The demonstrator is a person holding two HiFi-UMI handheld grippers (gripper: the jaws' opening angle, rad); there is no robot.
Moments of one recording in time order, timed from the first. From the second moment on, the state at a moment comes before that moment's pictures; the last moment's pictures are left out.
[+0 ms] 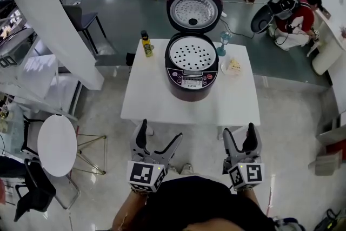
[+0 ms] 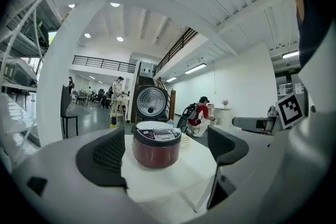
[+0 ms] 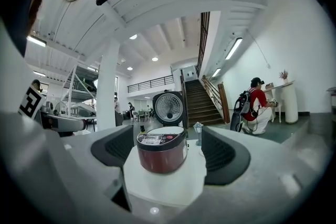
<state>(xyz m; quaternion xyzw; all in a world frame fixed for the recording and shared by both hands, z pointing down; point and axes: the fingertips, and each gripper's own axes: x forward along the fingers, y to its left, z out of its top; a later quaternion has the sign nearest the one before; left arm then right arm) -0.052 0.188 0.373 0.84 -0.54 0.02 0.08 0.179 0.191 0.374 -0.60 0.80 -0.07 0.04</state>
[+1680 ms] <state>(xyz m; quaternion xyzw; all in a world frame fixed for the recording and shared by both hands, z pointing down) -0.041 -0.005 0.376 0.84 -0.54 0.06 0.06 0.169 -0.004 0.395 -0.53 0.84 -0.13 0.01</state>
